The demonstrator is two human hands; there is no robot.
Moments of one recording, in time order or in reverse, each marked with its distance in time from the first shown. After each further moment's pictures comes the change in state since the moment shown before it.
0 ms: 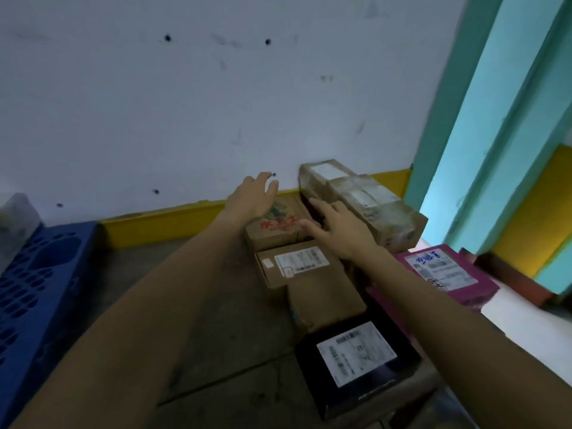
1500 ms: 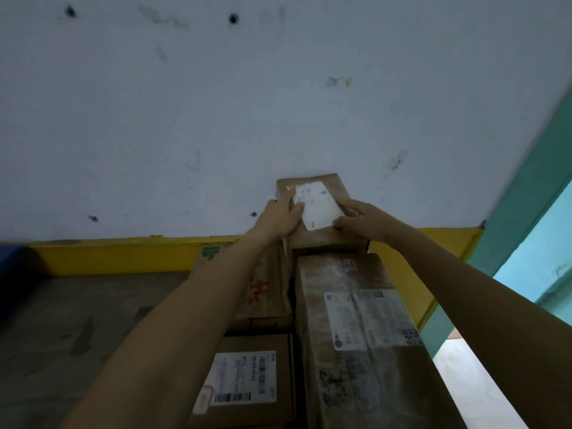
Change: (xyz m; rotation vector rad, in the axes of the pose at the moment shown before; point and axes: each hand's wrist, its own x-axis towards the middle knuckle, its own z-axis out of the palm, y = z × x) left_hand 0.288 0.025 0.151 -0.220 0.047 -0.295; right_hand 0.307 0.210 -0.008 0.328 -0.411 -0.037
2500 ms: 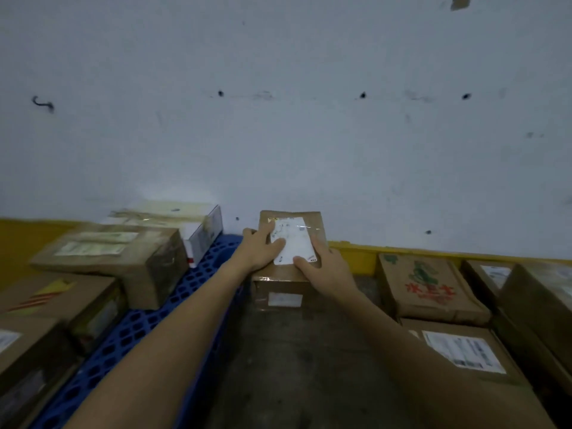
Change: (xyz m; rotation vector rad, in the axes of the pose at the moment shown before) left_hand -0.281 -0.278 -0.360 0.065 0.138 -0.188; right_hand -0.126 -0.400 0.347 0.052 0.113 -0.099
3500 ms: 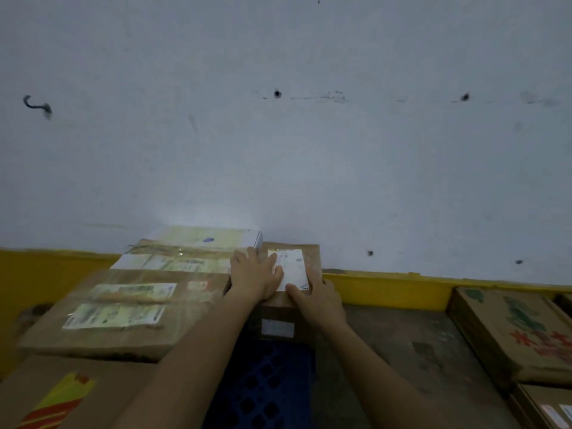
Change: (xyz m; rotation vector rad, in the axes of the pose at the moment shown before) left_hand 0.124 -0.146 -0.076 0.822 -0.013 -0.042; right_hand 0.132 -0.095 0.170 0.020 -0.020 0.152
